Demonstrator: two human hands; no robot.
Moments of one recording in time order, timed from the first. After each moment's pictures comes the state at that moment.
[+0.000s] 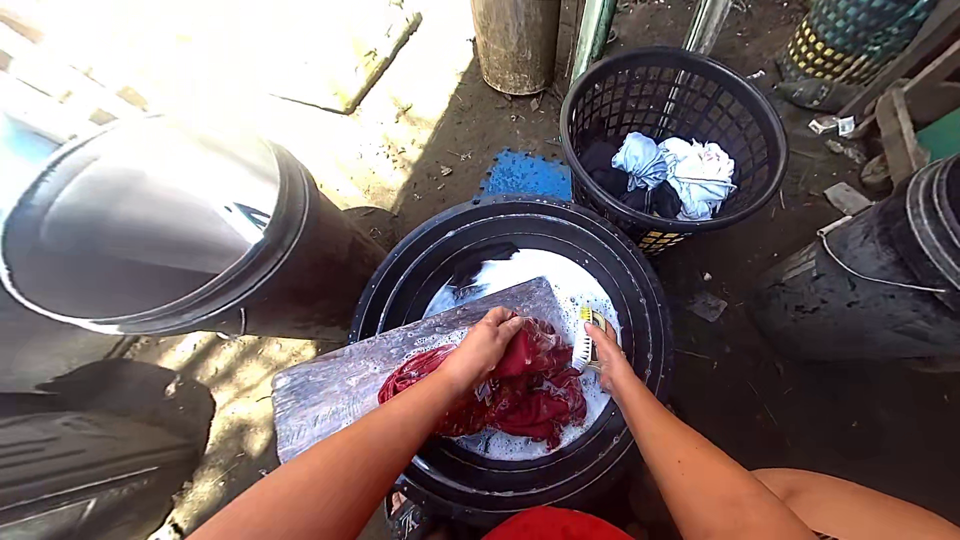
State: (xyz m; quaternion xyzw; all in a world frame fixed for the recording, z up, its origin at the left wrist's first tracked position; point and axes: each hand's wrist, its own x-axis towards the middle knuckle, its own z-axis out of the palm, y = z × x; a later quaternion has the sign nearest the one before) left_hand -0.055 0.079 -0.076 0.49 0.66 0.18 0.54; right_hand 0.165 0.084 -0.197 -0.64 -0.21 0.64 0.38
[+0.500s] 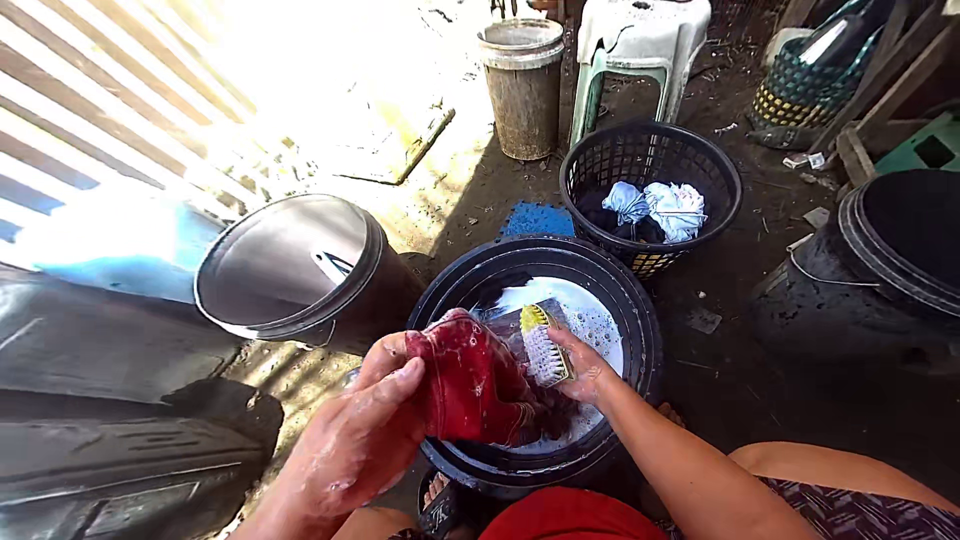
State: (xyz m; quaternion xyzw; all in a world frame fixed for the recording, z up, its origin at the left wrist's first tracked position) left_hand -0.102 -0.066 0.100 0.40 0.42 0.51 0.63; right_hand 0.119 0.041 -0.060 -0.38 -0.22 0.84 0.33
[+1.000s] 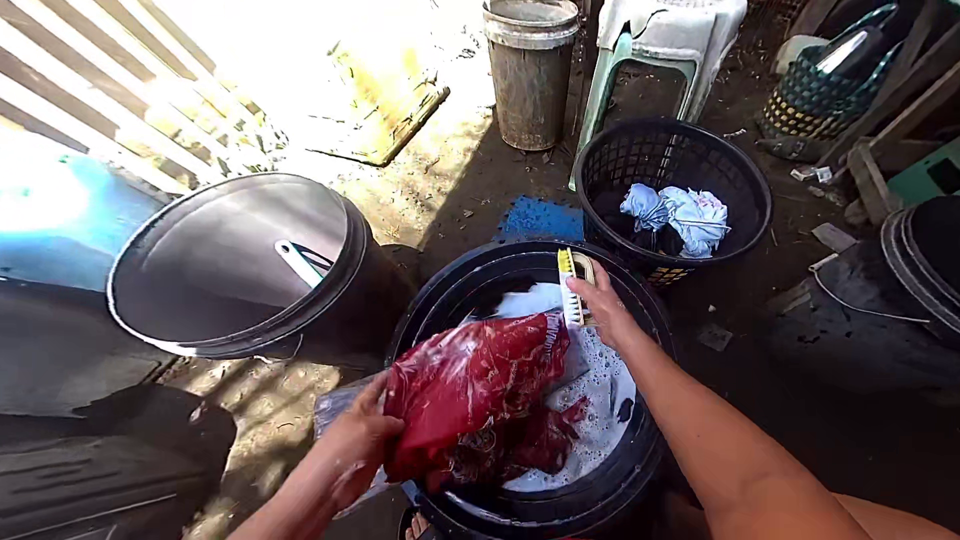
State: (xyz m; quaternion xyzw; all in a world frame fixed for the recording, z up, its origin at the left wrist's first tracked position) left_hand -0.192 -0.026 -0.027 0.27 0.70 0.39 0.54; right_hand 0.115 0.171 -0.068 -0.54 -0.43 0.61 0.40
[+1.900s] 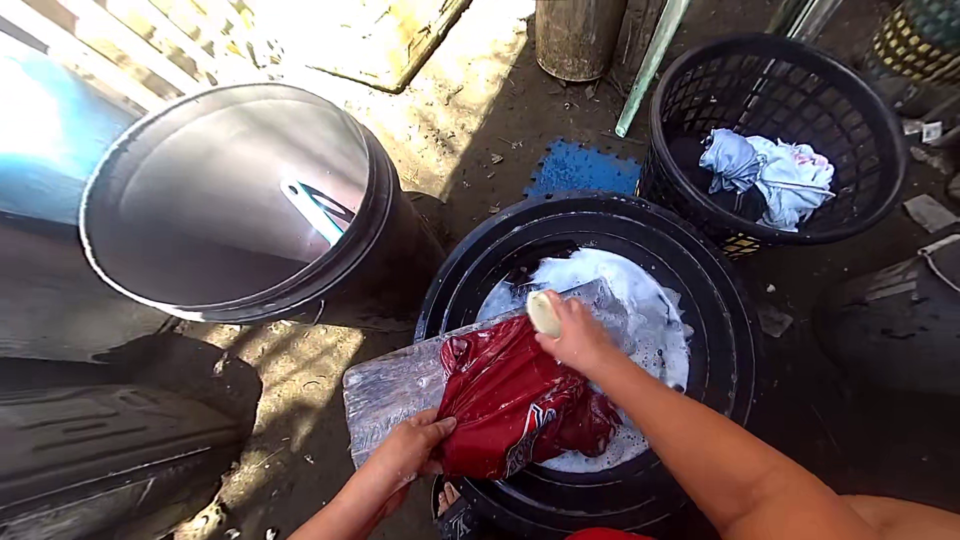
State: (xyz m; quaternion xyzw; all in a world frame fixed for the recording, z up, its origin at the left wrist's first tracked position) left_hand -0.222 -0.040 -0.090 0.15 0.76 0.20 0.61; right_hand 0.013 0.120 -0.148 -0.55 -0.76 0.36 0.06
